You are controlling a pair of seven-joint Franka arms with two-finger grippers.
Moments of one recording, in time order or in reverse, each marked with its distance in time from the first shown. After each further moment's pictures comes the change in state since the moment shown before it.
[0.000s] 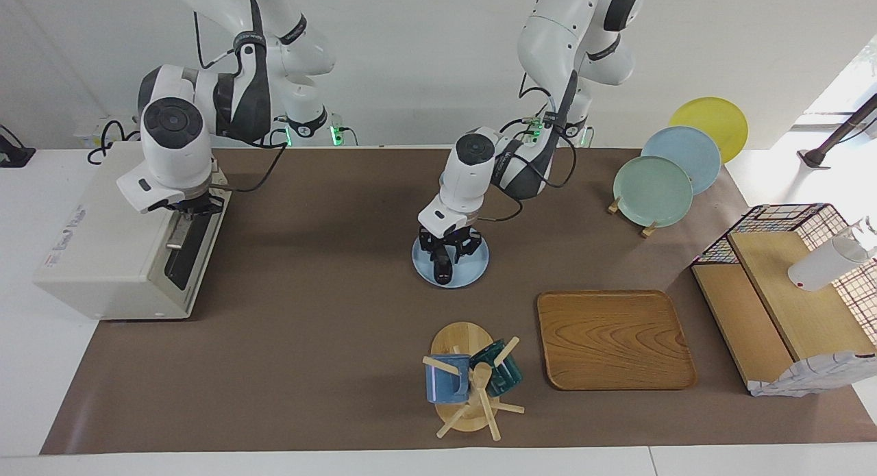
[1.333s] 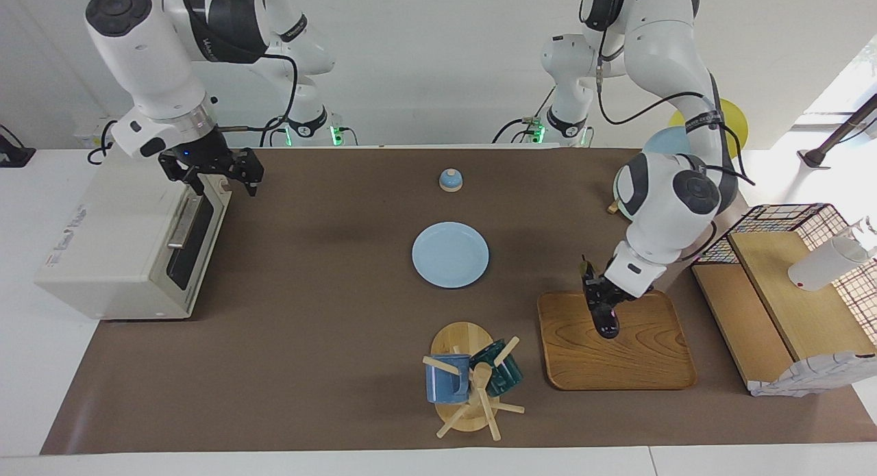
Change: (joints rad) left arm 0.529 0.076 0.025 0.314 0.007 -0.309 0.451; right arm 0.057 -0.074 0.007 0.201 0.392 -0.071 -0.061
